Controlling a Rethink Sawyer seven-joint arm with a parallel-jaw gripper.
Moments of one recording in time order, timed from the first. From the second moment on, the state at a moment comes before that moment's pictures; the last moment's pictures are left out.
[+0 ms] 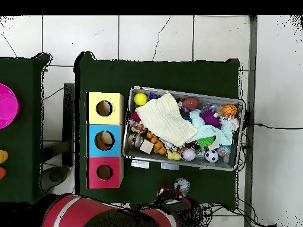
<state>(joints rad) 0.05 -0.18 -0.55 1.99 -0.52 -0.46 2.49</state>
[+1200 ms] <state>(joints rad) -0.02 -0.17 -0.54 1.99 -0.53 -0.46 2.49</state>
